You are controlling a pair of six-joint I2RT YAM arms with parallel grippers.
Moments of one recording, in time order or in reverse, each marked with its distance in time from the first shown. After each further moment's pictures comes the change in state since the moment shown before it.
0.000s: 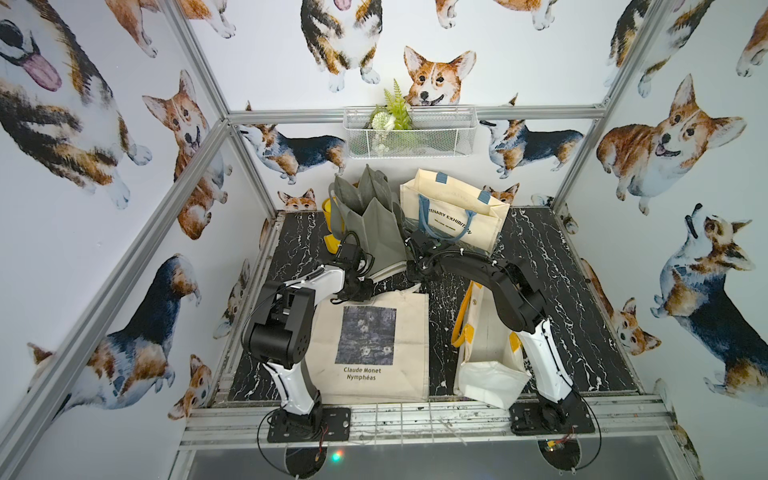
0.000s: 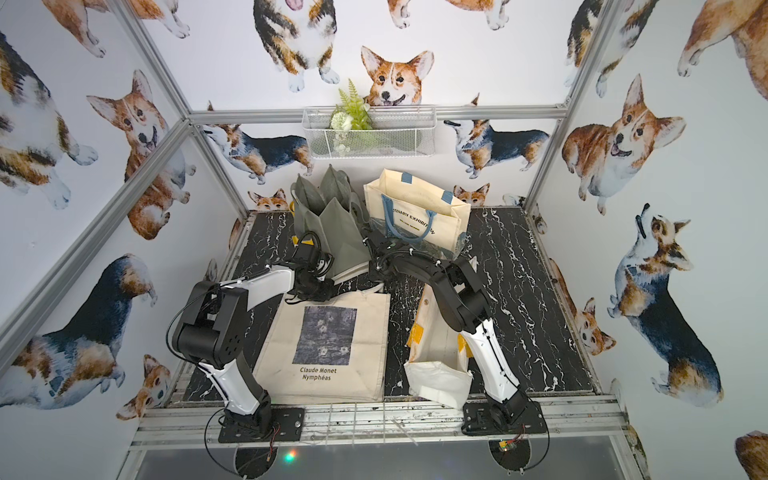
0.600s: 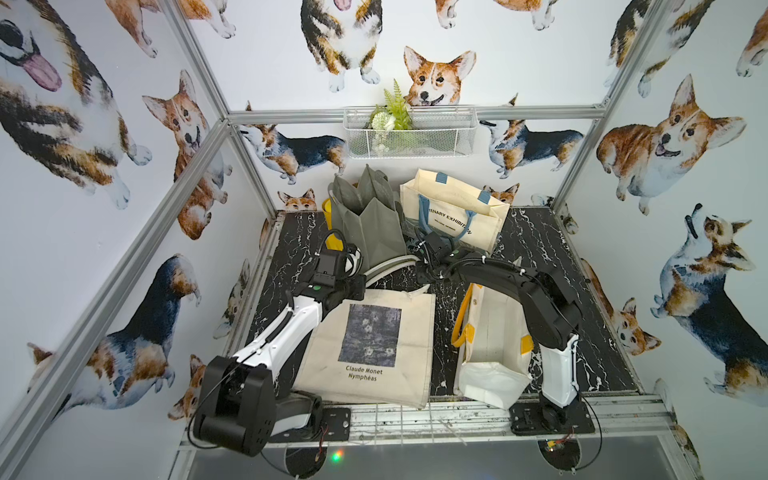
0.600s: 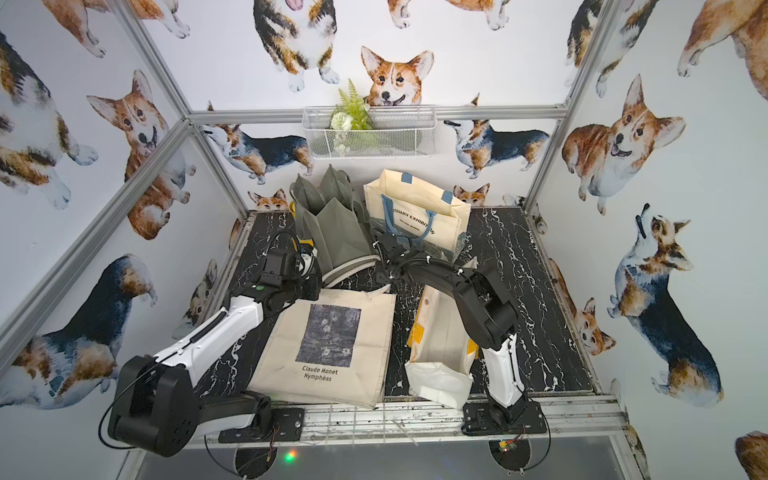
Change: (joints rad) left arm -0.009 -0.517 -0.238 0.138 -0.008 0.007; right arm 0.019 -0.324 -0.332 0.219 0.044 -0.056
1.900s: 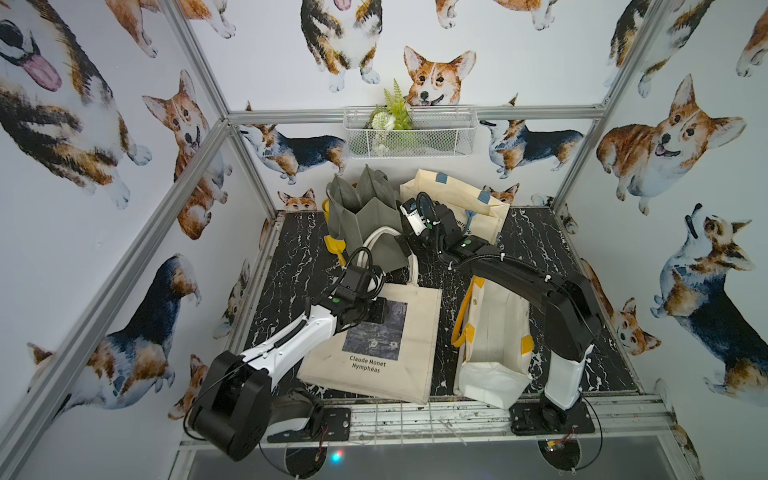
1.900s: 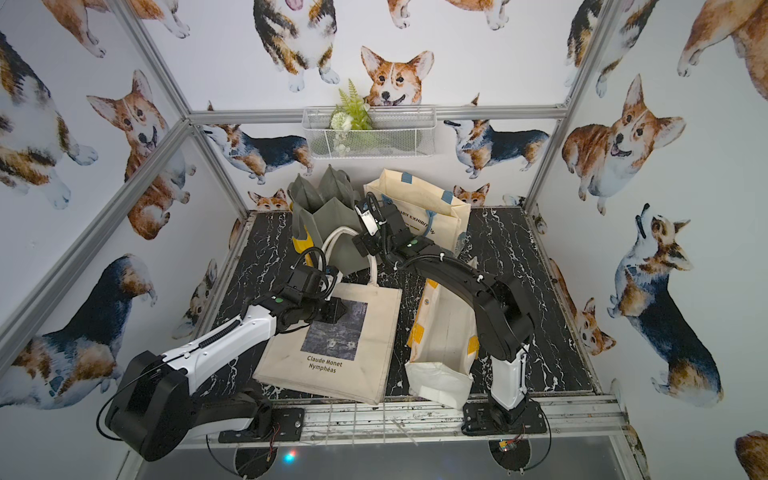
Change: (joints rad) left arm -0.219 0.047 -0.037 -0.096 0.121 -0.166; right arm -0.011 -0.113 0.113 0.276 0.016 -0.648
